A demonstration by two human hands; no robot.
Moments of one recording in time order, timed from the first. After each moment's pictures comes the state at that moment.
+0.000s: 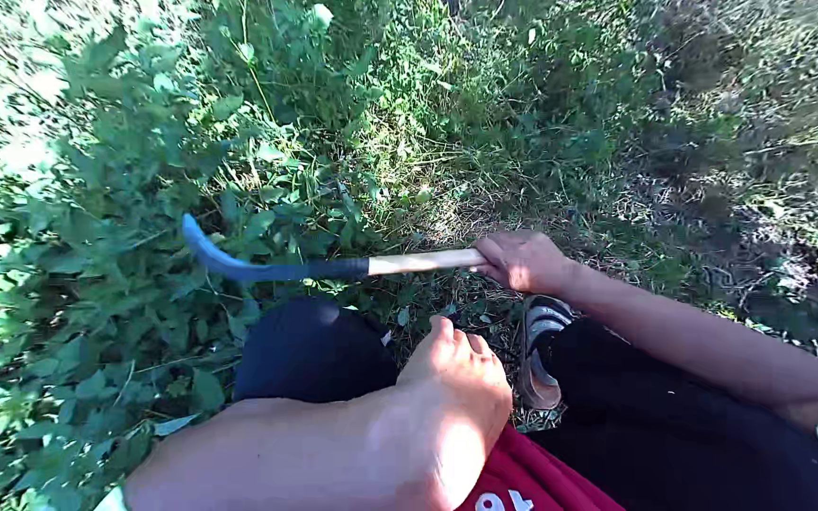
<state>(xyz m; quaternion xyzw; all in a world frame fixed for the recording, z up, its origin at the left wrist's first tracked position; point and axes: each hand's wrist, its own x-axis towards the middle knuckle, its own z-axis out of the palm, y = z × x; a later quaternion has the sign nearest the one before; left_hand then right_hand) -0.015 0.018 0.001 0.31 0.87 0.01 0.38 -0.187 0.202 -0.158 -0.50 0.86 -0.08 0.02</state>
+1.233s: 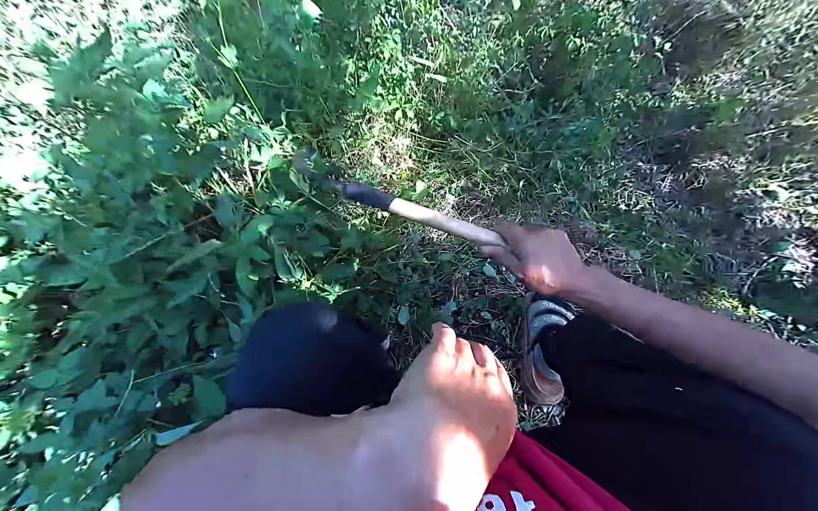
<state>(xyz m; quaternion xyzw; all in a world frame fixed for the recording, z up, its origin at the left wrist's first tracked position) -0.004 0.016 -0.003 0.34 0.89 0.00 0.31 -0.170 0.197 -0.125 -0.28 0.94 -0.09 0.18</state>
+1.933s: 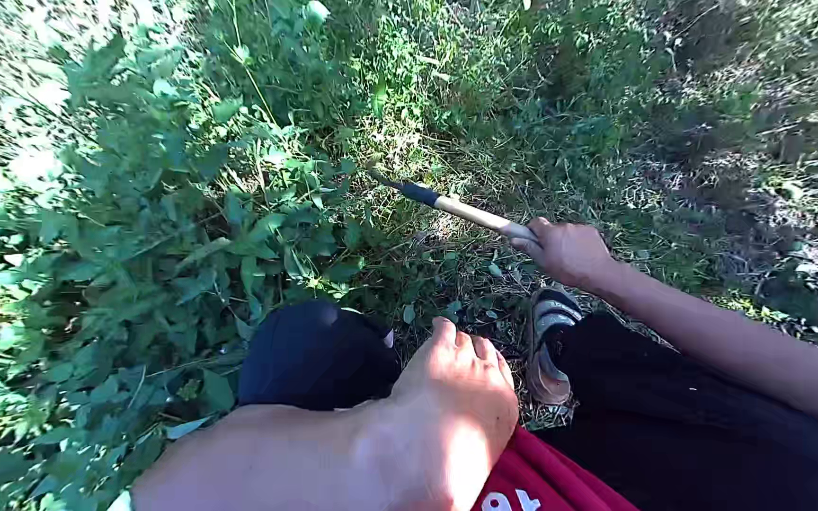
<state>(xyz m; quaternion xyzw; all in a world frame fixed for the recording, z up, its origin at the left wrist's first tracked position) -0.009 0.011 0.005 0.35 0.87 -0.01 0.35 -0.193 0.220 -0.136 -0.19 0.96 0.00 0.22</state>
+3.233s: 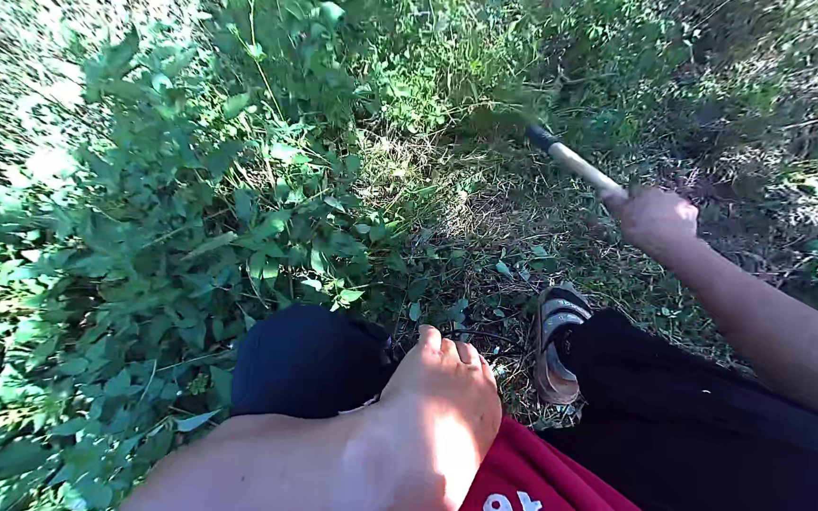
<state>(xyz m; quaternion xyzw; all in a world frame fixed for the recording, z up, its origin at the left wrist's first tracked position) -0.004 0.004 -0.001 0.31 0.87 0.00 0.39 -0.249 0.284 -0.133 0.08 0.98 -0.04 0.15</state>
